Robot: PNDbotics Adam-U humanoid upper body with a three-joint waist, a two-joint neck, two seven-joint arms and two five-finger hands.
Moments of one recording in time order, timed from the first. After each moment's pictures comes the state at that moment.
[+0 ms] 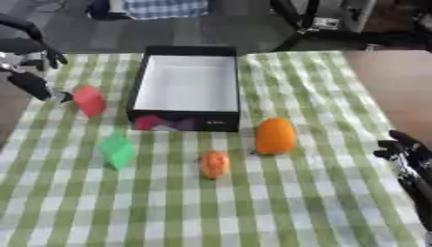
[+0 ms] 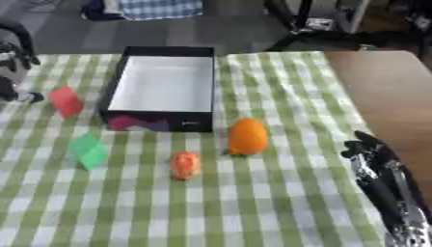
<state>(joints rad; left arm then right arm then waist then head) -0.82 0.67 -0.14 -0.89 -1.06 -0.14 -0.59 0.08 -0.23 0.01 -1.78 0.03 -0.08 -0.01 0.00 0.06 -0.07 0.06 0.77</state>
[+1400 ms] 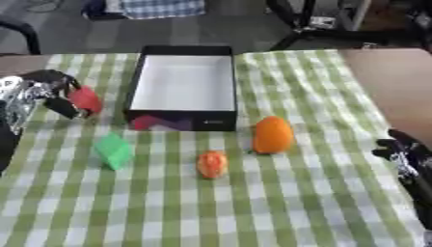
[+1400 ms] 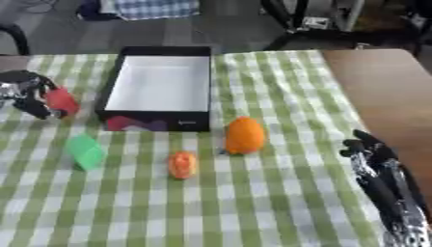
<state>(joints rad) -0.83 0.56 -0.08 -0.68 -1.11 -0.05 -0.40 0.07 -0.23 0.01 -1.78 0.02 -0.08 -0.01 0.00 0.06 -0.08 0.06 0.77</state>
